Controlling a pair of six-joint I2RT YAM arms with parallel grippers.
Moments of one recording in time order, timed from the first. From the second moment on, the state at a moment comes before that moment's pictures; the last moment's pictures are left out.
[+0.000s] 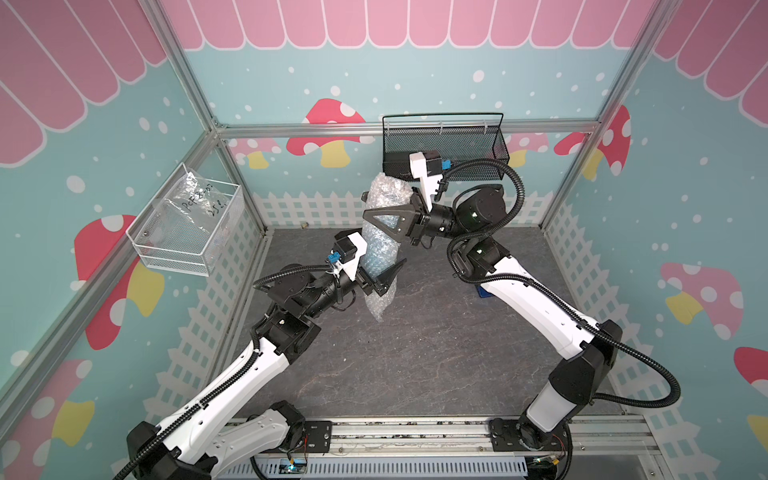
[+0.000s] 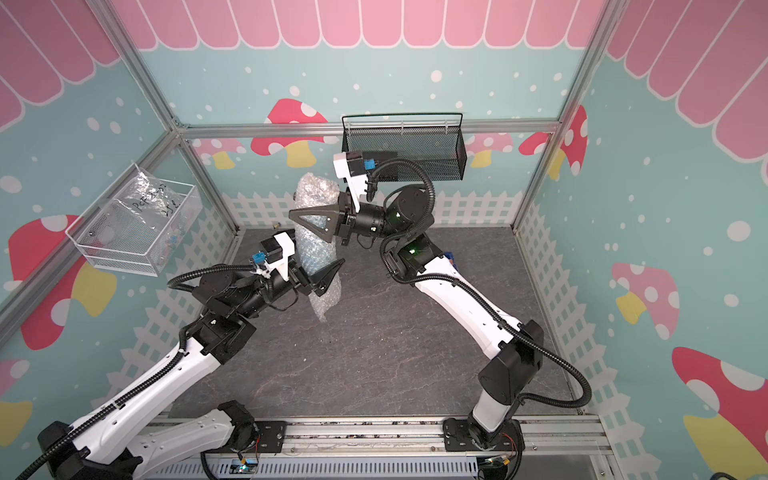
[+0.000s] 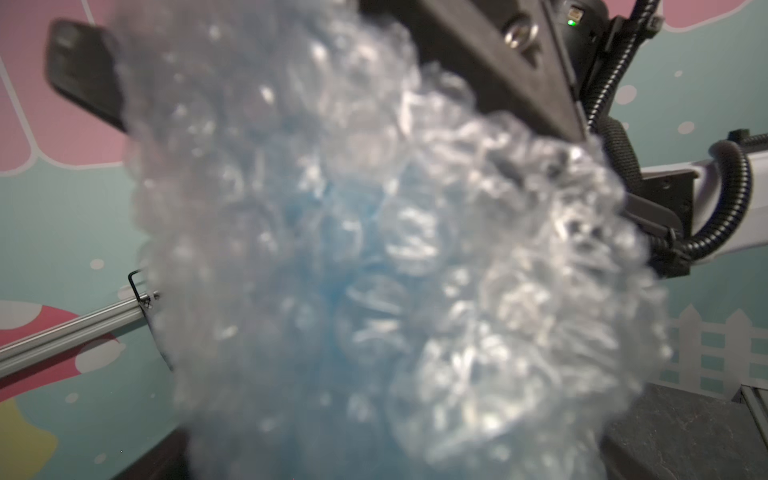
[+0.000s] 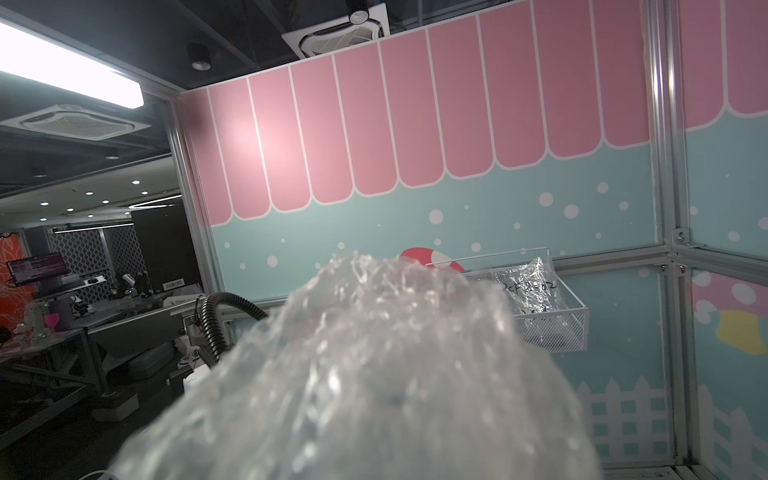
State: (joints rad) left arm -0.59 1.04 0.96 0.34 0.31 0.15; right arm 0.71 1.67 1.77 0.48 -0.85 0.61
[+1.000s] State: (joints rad) left arm -0.54 1.10 1.01 0.16 0.36 0.12; right arm 0.67 1.64 1.71 0.50 -0.83 0.57
